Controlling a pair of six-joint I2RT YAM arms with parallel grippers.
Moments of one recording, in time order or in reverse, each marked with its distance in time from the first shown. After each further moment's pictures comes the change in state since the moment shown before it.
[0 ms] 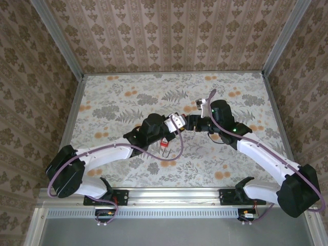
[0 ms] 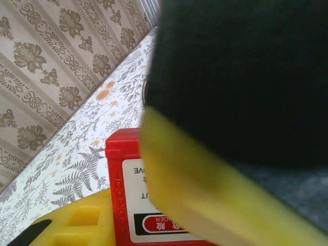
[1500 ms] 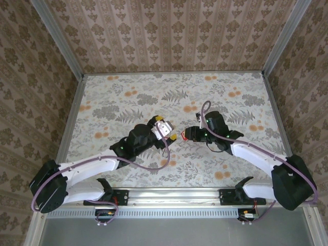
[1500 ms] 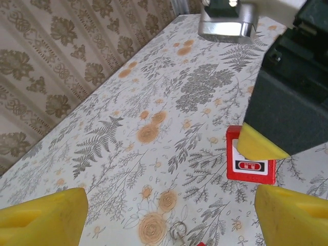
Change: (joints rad) left arm 0.005 -0.240 -0.212 -0.003 -0.105 -0.068; right arm 0.014 0.092 -0.186 0.098 0.087 0.048
